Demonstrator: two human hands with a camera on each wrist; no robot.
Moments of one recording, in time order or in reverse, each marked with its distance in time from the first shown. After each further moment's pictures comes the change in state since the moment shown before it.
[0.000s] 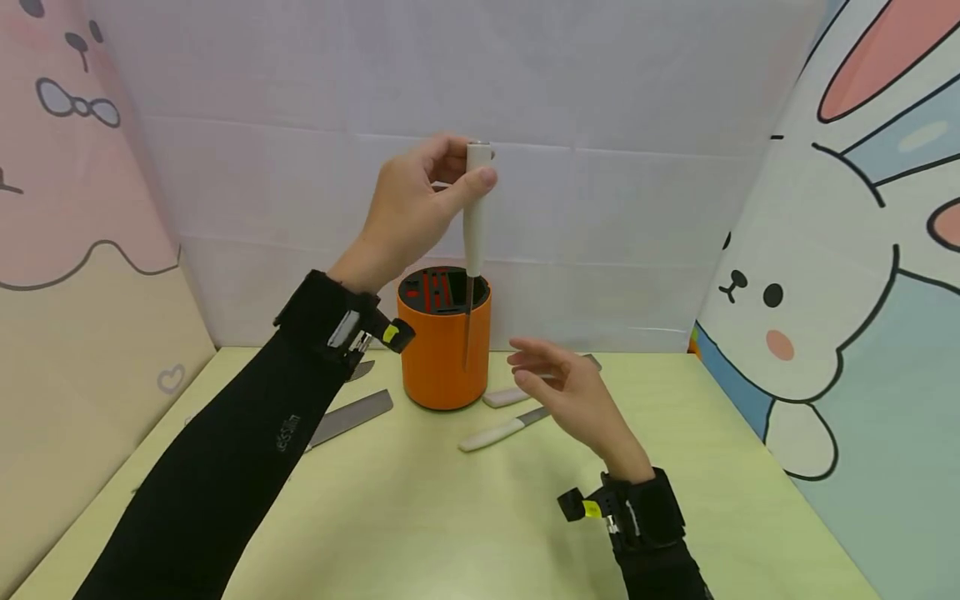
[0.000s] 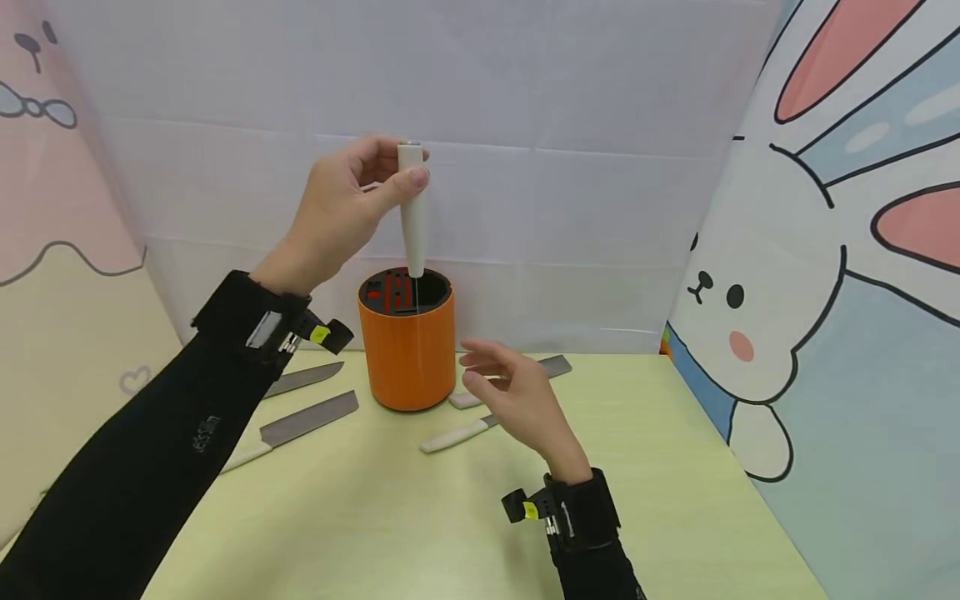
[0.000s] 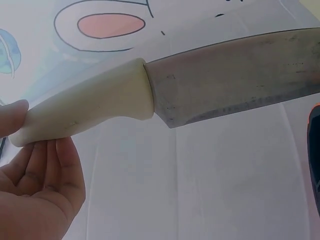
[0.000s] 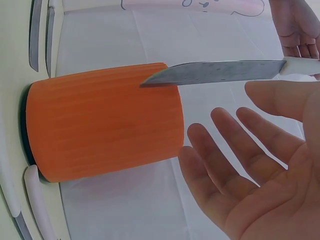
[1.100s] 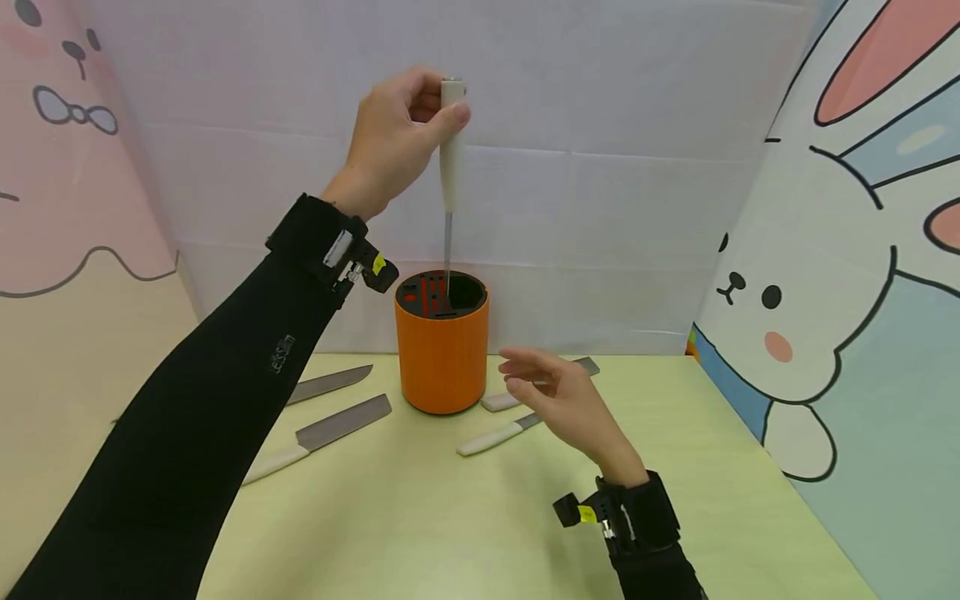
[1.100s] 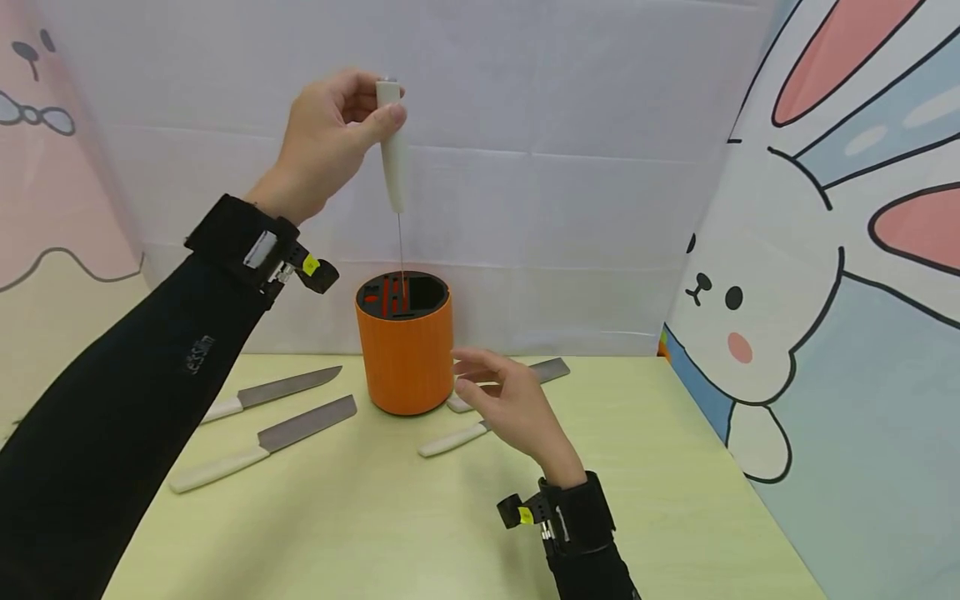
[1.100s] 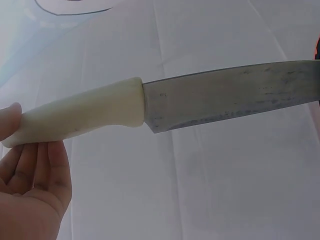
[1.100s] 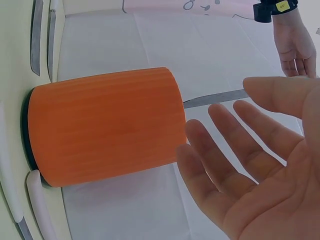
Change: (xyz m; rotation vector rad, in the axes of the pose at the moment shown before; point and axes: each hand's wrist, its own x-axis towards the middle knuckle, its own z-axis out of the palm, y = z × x) left_hand 0.069 -0.041 -0.027 0.045 0.051 -0.072; right_hand 0.000 0.000 0.006 0.001 -0.037 0.019
